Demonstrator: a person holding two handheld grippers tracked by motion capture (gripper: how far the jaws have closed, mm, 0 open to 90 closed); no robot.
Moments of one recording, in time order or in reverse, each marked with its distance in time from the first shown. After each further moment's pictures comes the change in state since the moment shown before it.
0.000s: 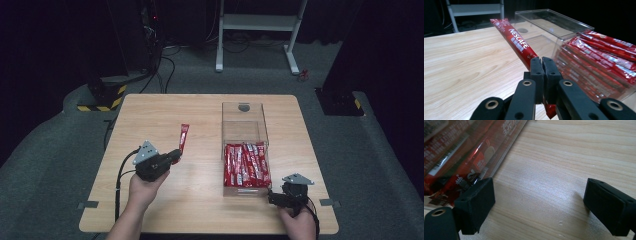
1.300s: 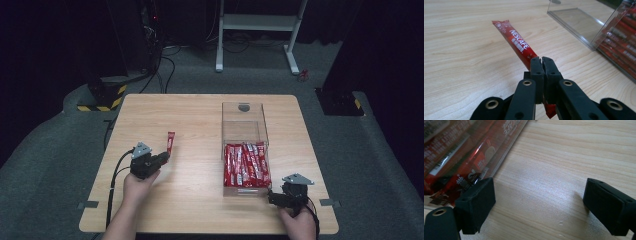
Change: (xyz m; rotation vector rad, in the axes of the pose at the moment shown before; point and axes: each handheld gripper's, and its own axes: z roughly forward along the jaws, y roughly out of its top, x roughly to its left) left arm 0.049 -0.043 0.021 0.158 0.118 -0.083; right arm 0.000 0.000 0.000 -0.002 0.000 -0.002
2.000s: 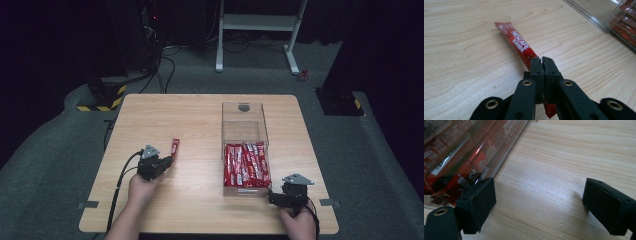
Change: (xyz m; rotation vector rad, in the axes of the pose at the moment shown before) left arm -0.002 -0.012 0.023 0.097 0.020 0.015; right arm 0.000 0.000 0.000 0.002 0.002 0.001
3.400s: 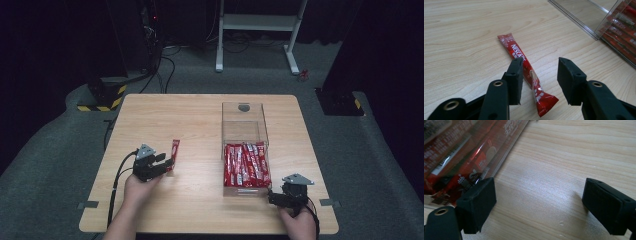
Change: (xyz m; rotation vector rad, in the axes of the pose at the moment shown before) left arm -0.002 0.006 -0.021 -0.039 -0.008 0.002; right arm 0.000 0.000 0.000 -0.001 0.003 0.000
